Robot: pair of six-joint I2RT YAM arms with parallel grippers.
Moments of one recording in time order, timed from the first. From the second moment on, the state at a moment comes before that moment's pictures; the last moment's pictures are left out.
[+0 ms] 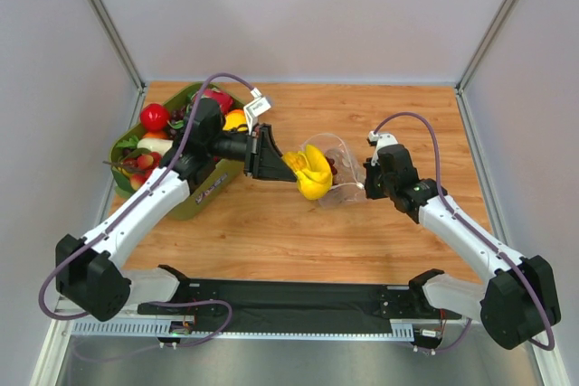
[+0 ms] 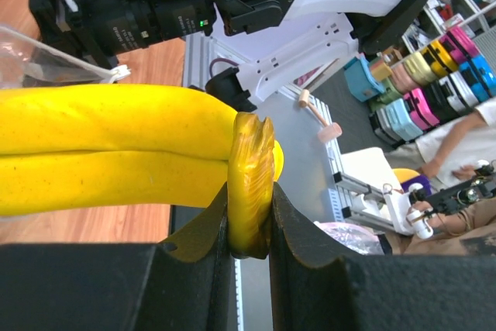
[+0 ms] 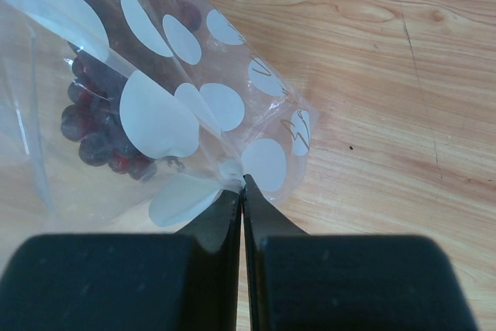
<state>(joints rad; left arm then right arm) -0.52 1.28 1.10 0.07 1.23 -0.61 0.43 1.14 0.75 -0.38 0.07 0.22</state>
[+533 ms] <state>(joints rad) -0.03 1.05 1.25 -0.42 1.04 -0.31 0.42 1.14 0.75 -0.38 0.05 0.22</state>
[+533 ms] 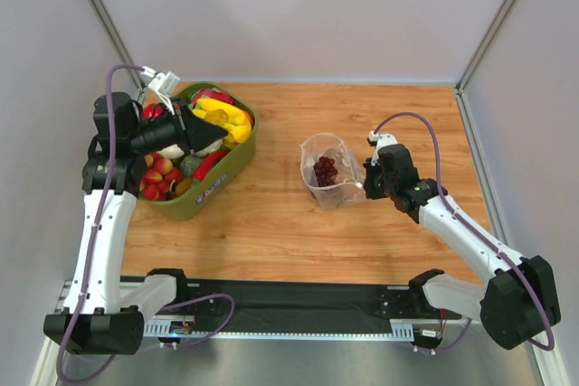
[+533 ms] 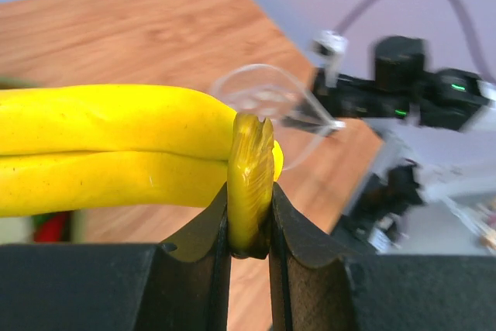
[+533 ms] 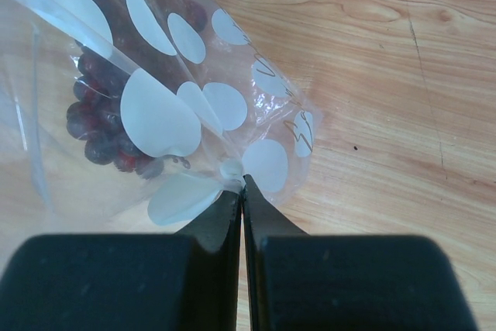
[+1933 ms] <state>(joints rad) 0.17 1.05 1.11 -0.57 0.39 -0.03 0.42 1.14 0.76 -0.38 0.00 0.22</state>
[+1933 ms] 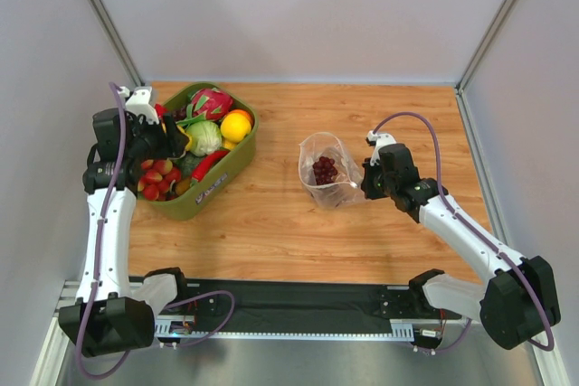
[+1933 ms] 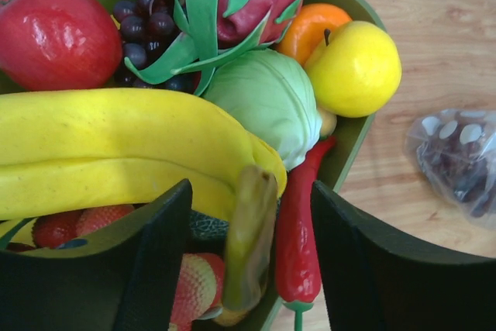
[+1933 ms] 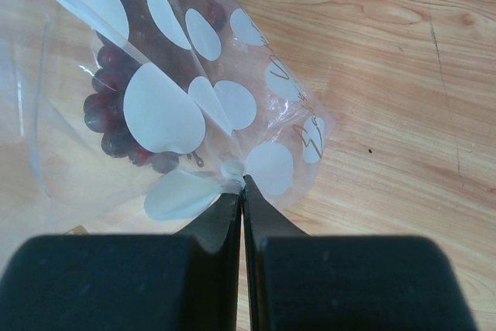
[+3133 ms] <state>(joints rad) -0.43 1.09 1.25 -0.50 0.29 -0.03 0.42 1.14 0.76 -0.39 -0.02 0.22</state>
